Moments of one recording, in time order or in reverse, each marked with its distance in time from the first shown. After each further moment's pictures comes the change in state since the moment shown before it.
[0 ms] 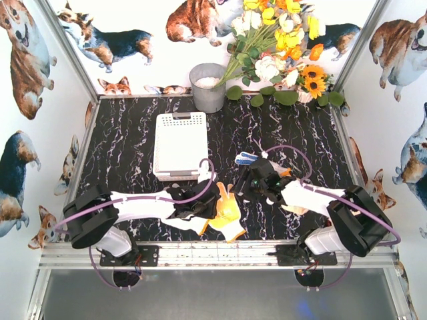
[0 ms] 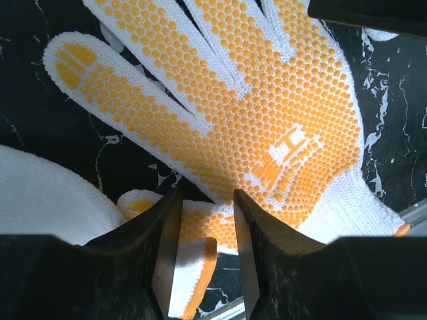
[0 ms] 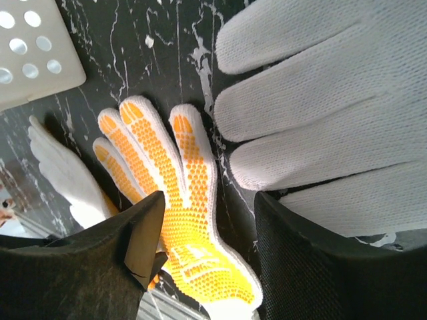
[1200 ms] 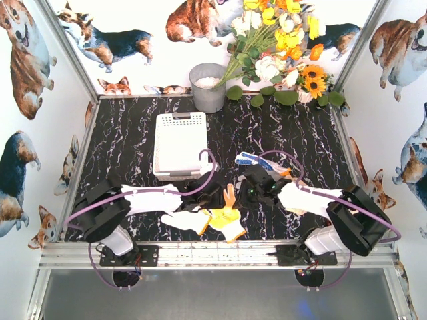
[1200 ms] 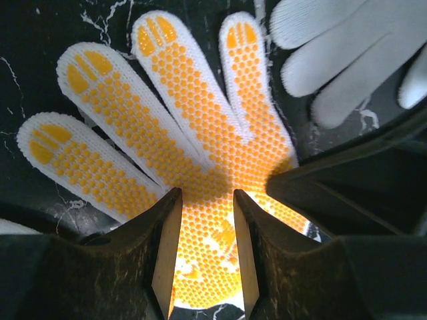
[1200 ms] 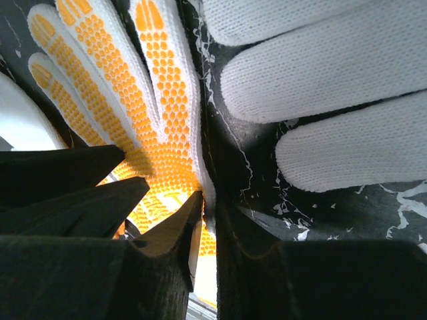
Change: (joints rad) left arm 0.053 0.088 0.082 0.089 0.006 -0.118; right arm 0.086 0.007 0.008 -0.126 -0.093 -0.071
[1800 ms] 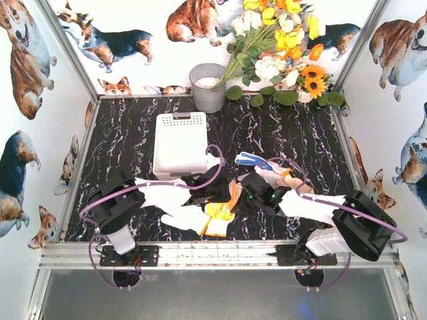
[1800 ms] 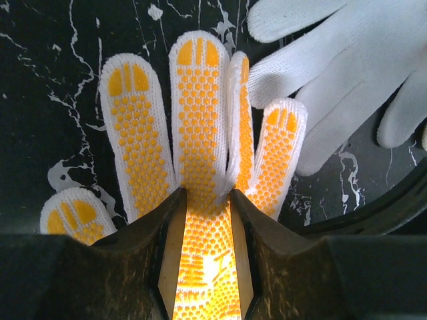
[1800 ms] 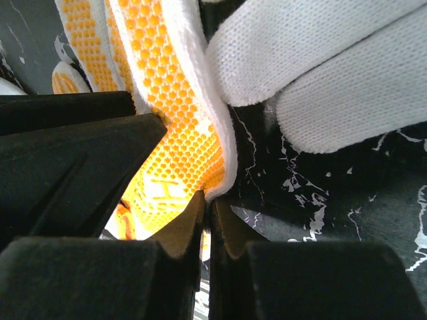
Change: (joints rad) left arm 0.031 0.133 0.091 0.063 0.014 0.040; right arm 0.103 -0.058 -0.067 0.039 0.108 0.194
